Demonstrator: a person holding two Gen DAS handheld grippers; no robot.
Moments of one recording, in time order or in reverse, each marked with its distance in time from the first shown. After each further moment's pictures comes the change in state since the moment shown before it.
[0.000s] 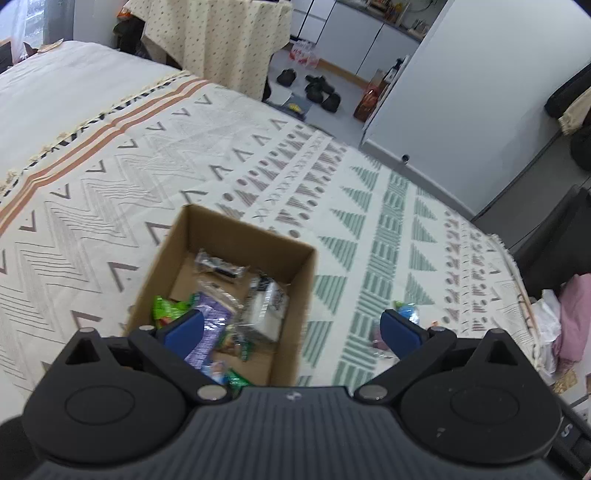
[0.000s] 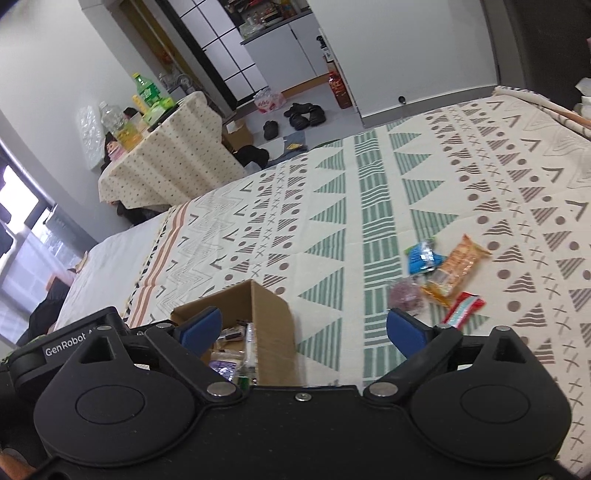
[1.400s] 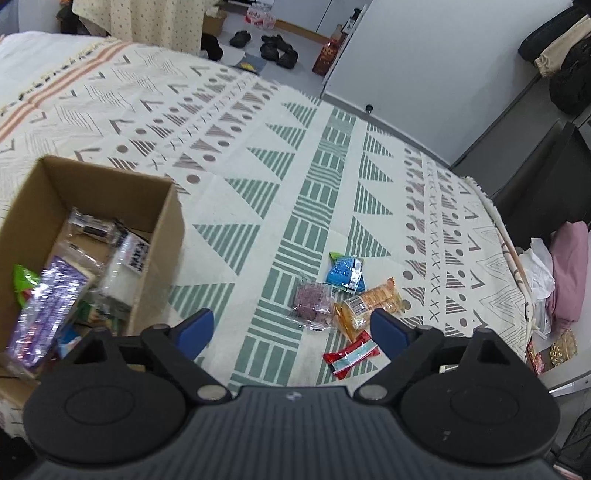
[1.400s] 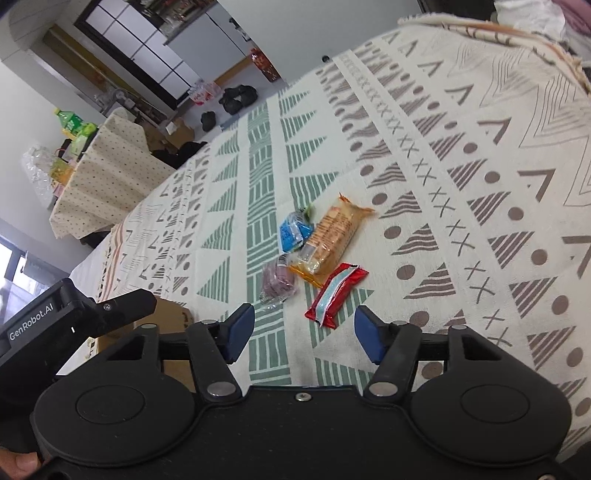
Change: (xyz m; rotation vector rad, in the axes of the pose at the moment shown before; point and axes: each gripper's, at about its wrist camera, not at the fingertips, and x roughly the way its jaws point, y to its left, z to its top) left arm 0.098 -0.097 -0.037 0.085 0.140 -0.052; right arm 0.023 -0.143 -0.004 0.231 0.103 -0.052
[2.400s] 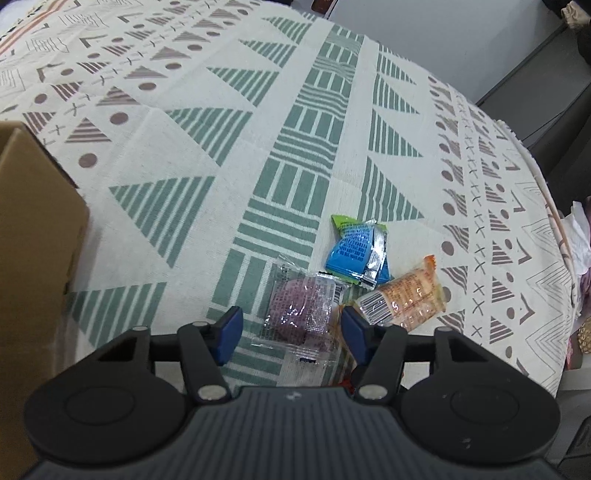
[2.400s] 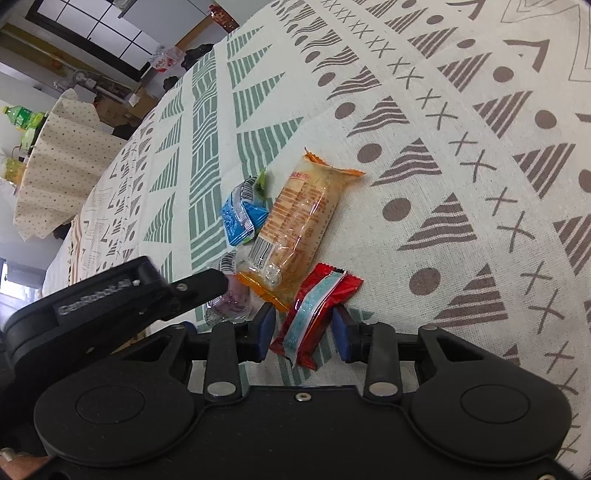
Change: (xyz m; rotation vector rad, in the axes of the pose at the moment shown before) left arm 0.133 -0.020 0.011 0.026 0.194 0.029; right arm 0.101 -0.025 0.019 0.095 0.157 -0.044
